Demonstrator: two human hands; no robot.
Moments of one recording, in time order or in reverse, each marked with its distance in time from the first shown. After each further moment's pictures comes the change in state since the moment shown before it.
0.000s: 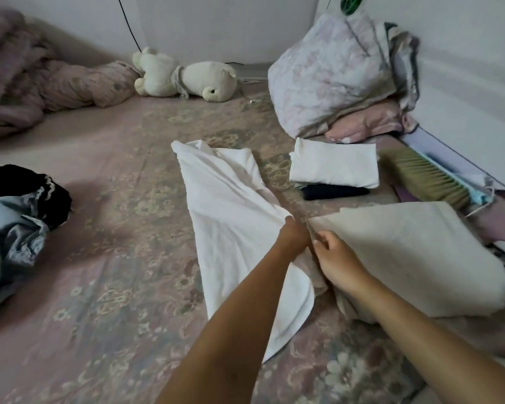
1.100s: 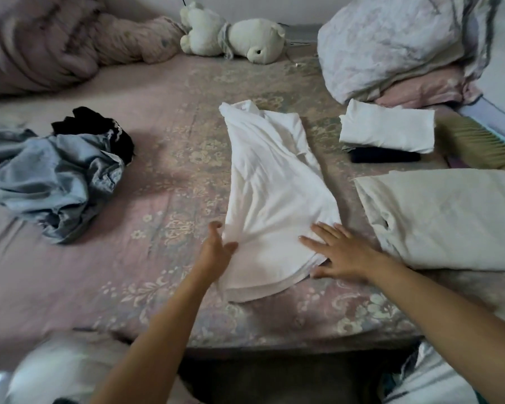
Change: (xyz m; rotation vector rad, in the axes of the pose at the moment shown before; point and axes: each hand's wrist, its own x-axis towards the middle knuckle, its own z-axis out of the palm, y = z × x) left_hand -0.137 -0.197 -0.149 0.110 0.413 0.029; right_hand -0.028 0.042 0.071 -1.195 -0.549 -0.588
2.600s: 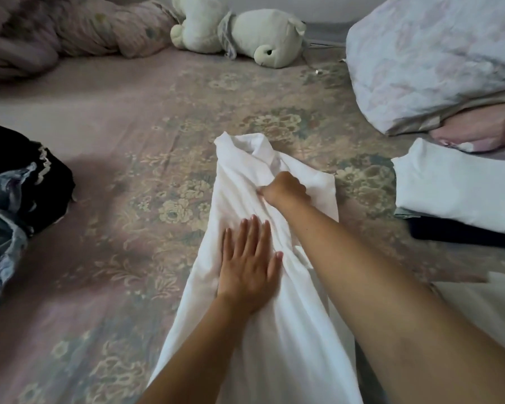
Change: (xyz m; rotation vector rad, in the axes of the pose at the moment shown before) left_hand 0.244 0.028 0.081 0.685 0.283 0.541; right_hand 0.352 0.051 -0.156 0.823 0.350 0.681
